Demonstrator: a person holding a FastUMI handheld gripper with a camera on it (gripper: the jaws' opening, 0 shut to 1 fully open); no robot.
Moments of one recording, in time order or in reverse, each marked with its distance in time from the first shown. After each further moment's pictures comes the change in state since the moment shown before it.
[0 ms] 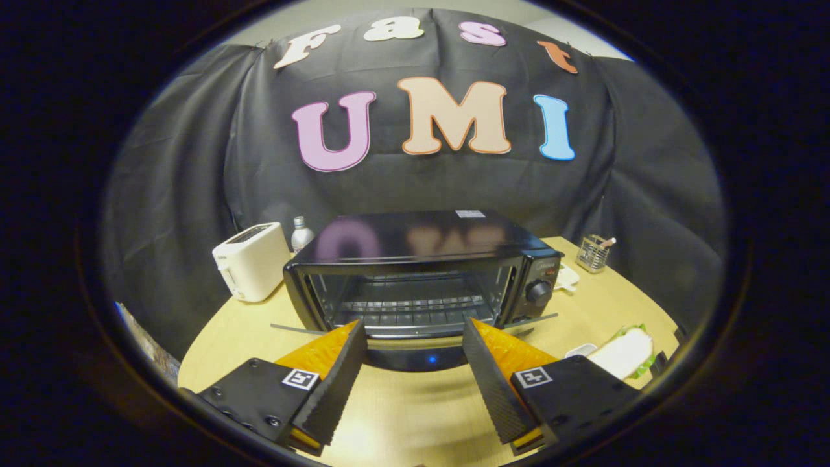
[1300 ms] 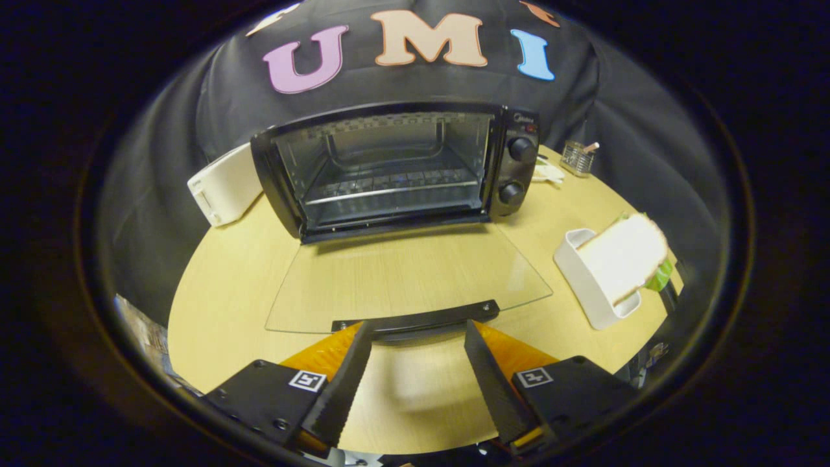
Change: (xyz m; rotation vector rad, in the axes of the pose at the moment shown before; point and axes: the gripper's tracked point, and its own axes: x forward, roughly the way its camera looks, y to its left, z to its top) arm -0.036 -0.018 -0.157 0.054 0.405 -0.085
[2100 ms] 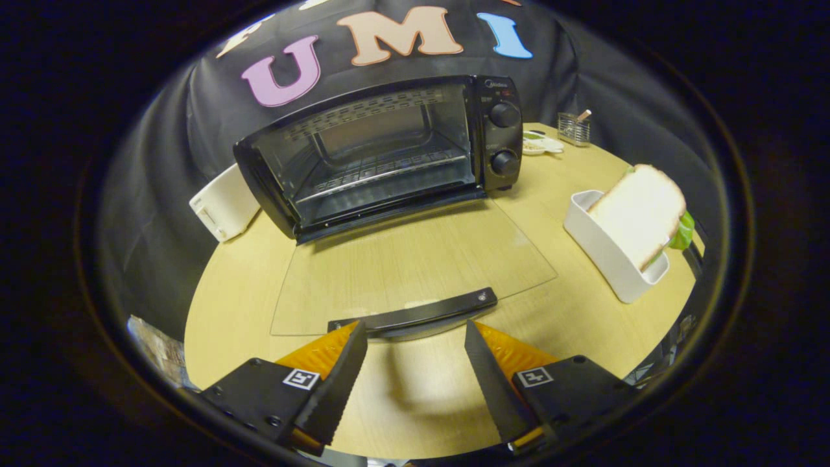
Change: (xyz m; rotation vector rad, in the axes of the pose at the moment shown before) arm 0.008 -0.007 -0.009 0.089 -0.015 0.078
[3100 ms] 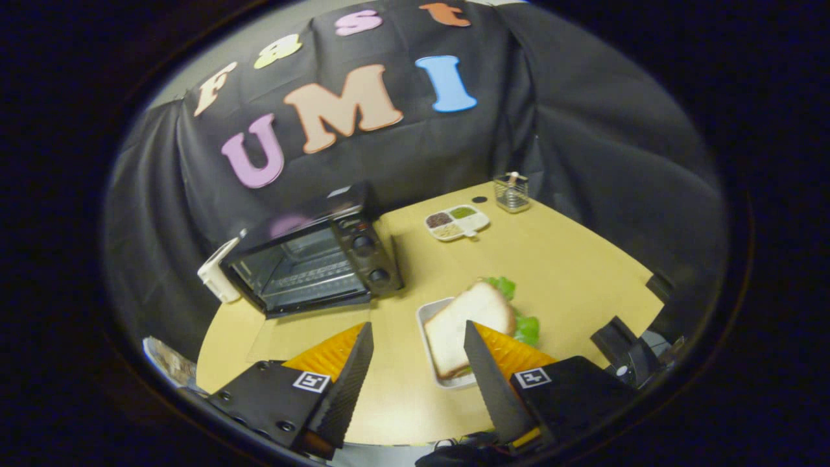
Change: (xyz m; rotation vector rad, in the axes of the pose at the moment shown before) arm -0.085 -0.222 0.136 0.140 -0.263 0.019
